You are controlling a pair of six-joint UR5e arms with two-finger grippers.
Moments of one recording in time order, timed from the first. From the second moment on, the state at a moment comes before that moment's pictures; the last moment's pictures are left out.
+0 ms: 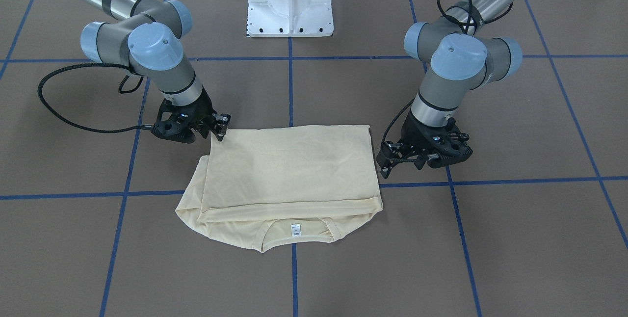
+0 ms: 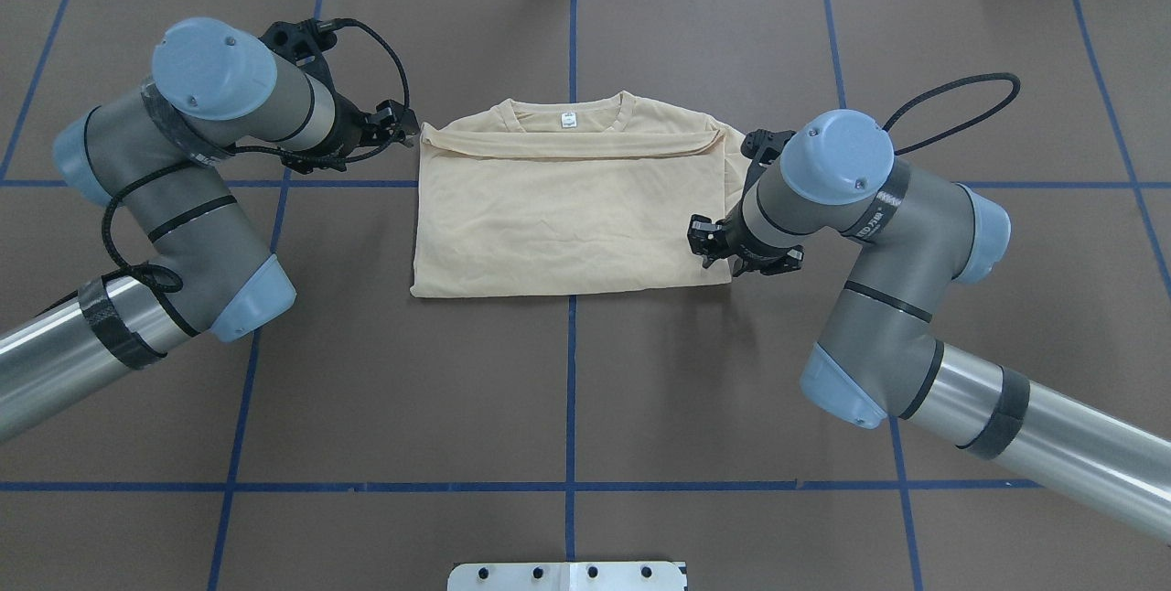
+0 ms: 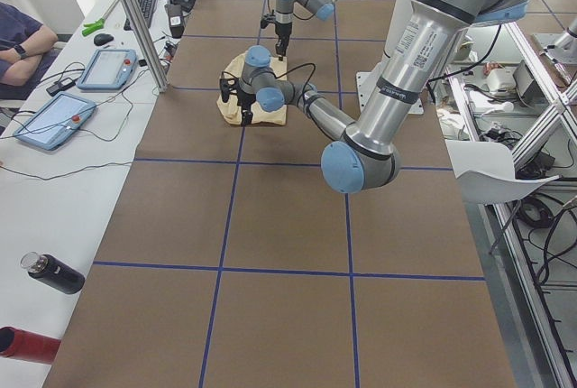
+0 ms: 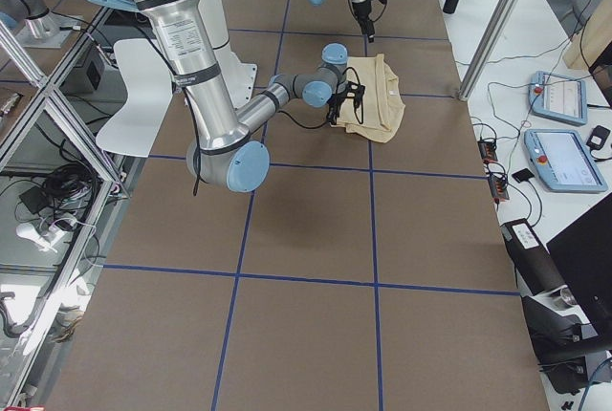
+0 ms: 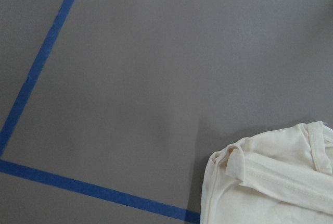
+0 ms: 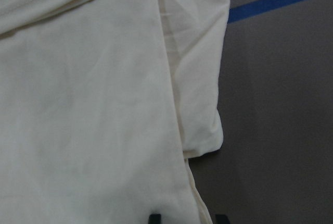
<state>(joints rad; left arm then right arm) -0.77 -2.10 -1.54 -2.00 -1.86 -1.39 0.62 -1.10 1.63 -1.30 1.96 1.43</state>
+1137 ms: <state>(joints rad) -0.77 -2.10 -1.54 -2.00 -1.86 -1.39 0.63 -1.10 1.66 -1.39 1.98 1.42</state>
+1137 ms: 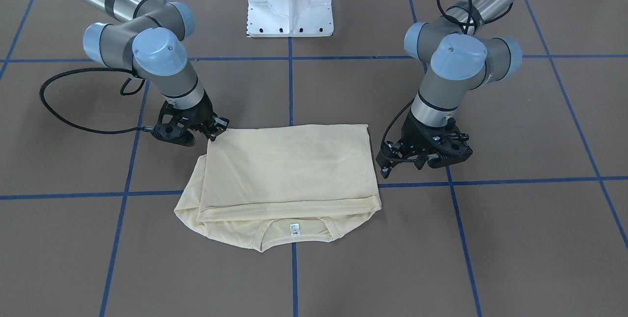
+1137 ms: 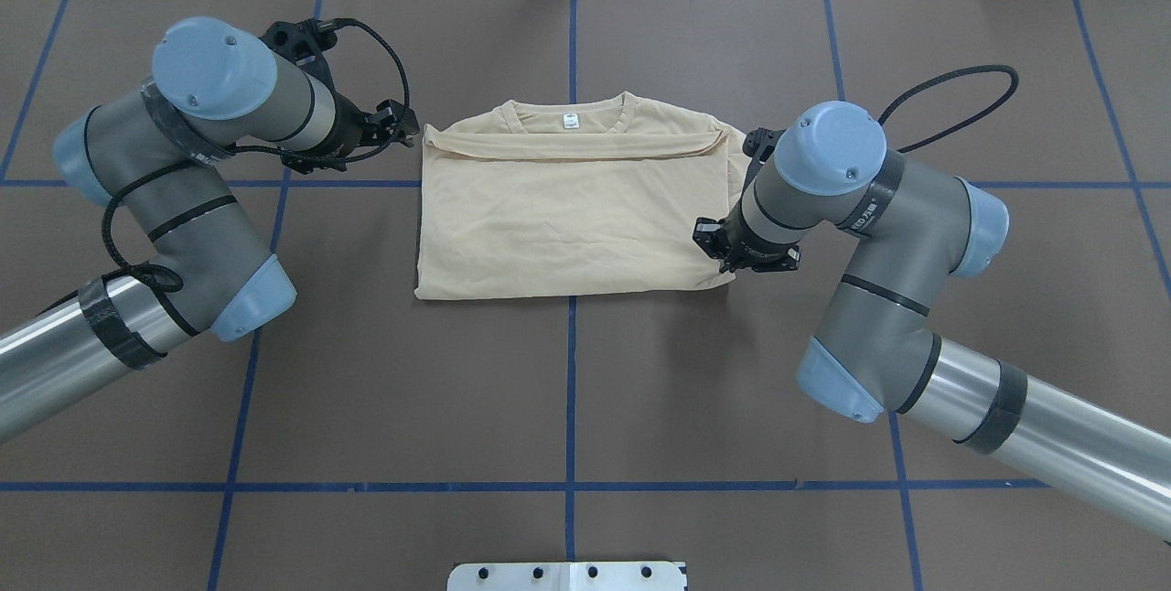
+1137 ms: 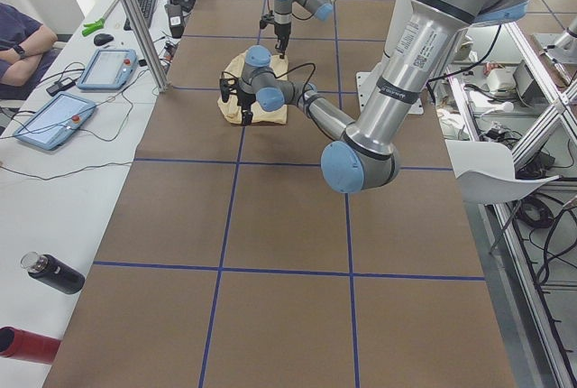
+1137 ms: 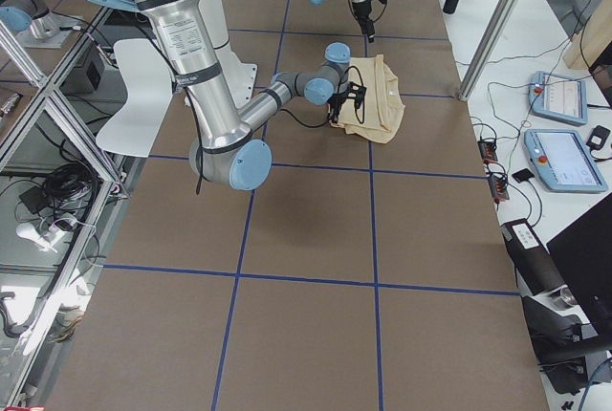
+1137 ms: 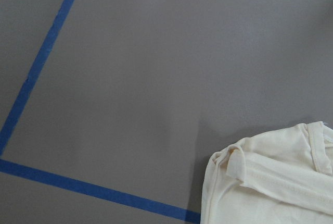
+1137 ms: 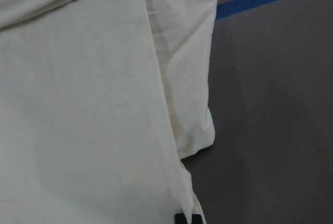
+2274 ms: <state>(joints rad) -0.77 -2.11 -1.55 -2.00 -1.86 -1.39 0.57 -1.45 1.99 -1.49 2.10 1.41</state>
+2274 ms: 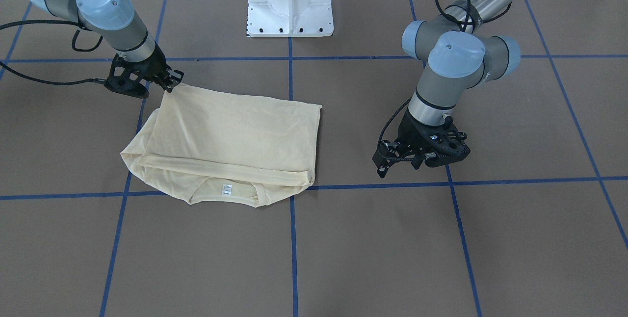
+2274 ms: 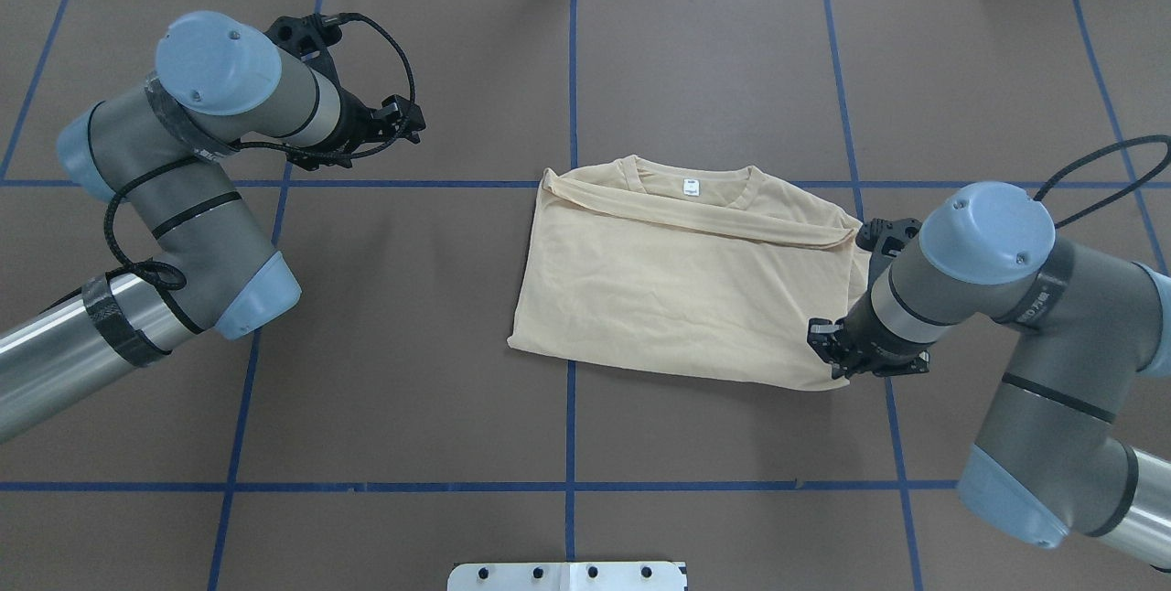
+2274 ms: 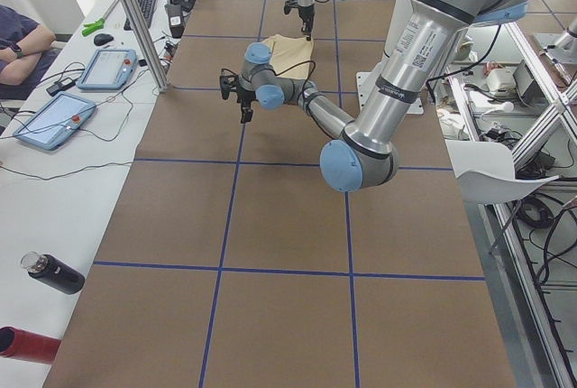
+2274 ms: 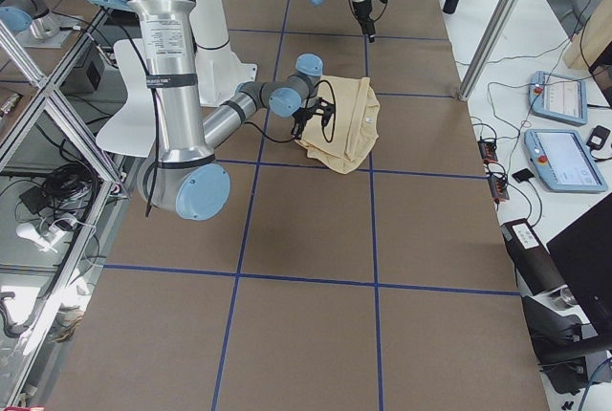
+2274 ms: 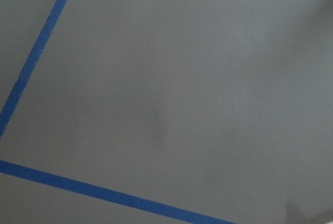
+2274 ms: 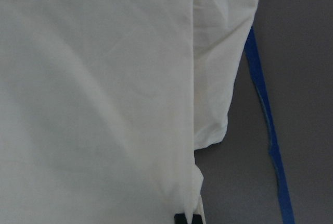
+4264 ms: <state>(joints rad) -0.50 -2.07 -1.78 -1.99 -1.89 -1.80 0.52 -1.39 2.07 -1.48 2.03 1.59</state>
